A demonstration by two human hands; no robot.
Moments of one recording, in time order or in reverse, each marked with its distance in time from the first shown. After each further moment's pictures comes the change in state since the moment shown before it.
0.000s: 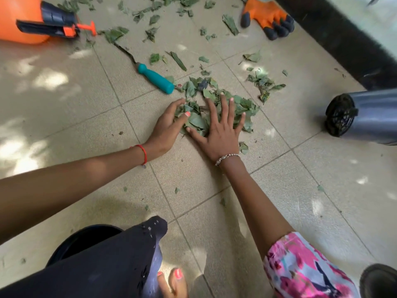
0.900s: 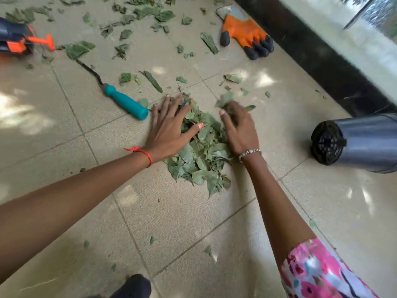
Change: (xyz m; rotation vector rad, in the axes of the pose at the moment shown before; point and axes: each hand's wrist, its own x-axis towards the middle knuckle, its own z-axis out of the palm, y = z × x) left_hand 0.089 0.003 0.035 0.762 -0.024 0.243; right_hand 0.081 0.088 -0.018 0.430 0.140 0.103
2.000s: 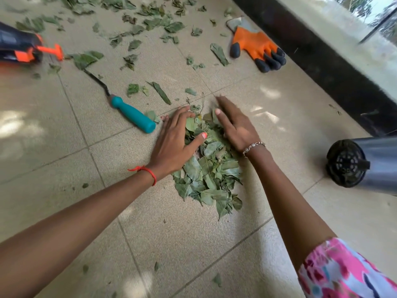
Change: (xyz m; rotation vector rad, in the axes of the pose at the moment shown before) left_hand 0.001 -0.007 0.002 -0.270 0.147 0.011; right_hand 0.046 -0.010 0.011 -0.040 -0.247 -0.168
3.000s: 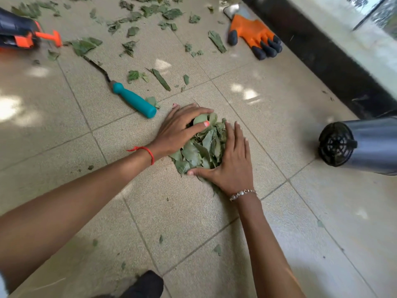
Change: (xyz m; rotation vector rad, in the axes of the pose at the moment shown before) left_hand -0.003 0.004 -0.011 -0.147 -0.270 0.080; right_hand -0.118 -0.041 0.037 -0.247 0.095 0.138
